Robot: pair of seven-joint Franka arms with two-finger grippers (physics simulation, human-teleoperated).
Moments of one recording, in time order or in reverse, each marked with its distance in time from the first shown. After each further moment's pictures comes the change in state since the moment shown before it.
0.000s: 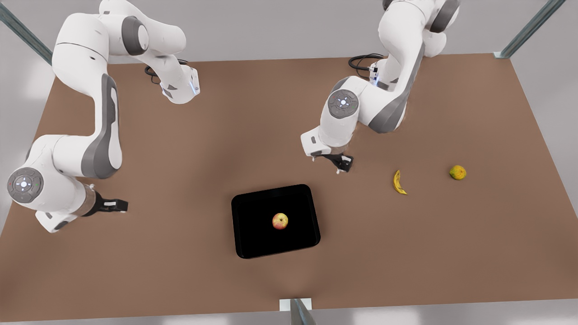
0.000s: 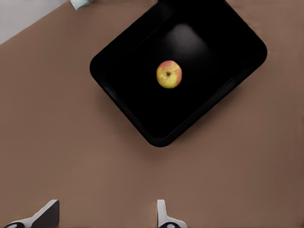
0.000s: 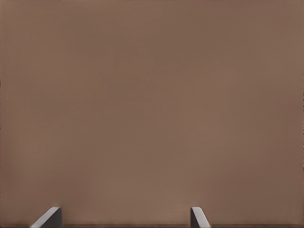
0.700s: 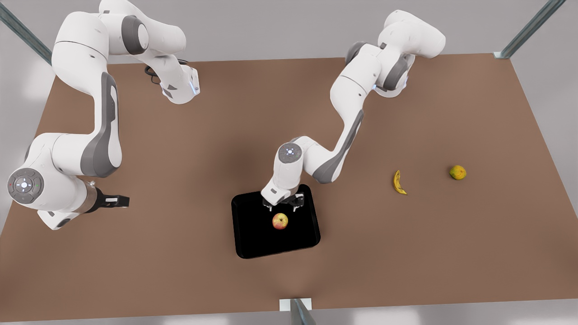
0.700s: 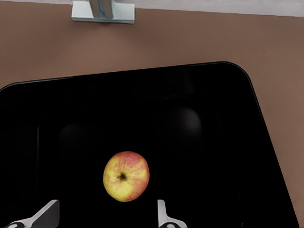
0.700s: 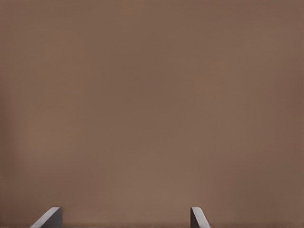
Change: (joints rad) left arm -0.054 0.645 0.035 0.524 0.033 0.347 -0.670; right arm 0.000 -0.003 0.002 0.001 0.000 -0.052 -0.002
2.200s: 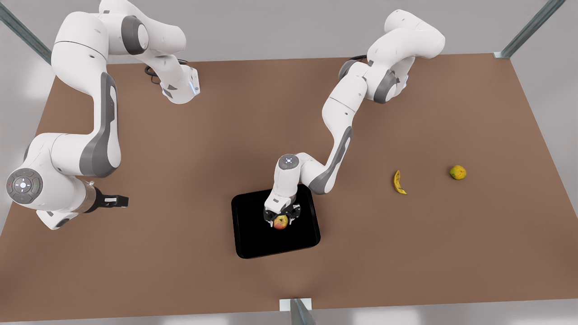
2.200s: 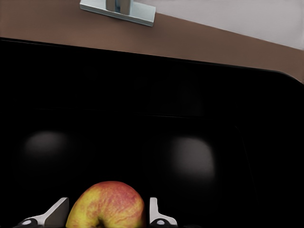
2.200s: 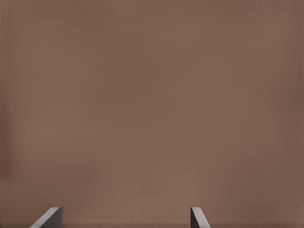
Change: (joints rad) left arm -0.045 0.226 0.111 0.083 0.038 0.286 -0.260; right arm 0.000 0.000 -0.003 0.000 0.000 -0.002 -0.001
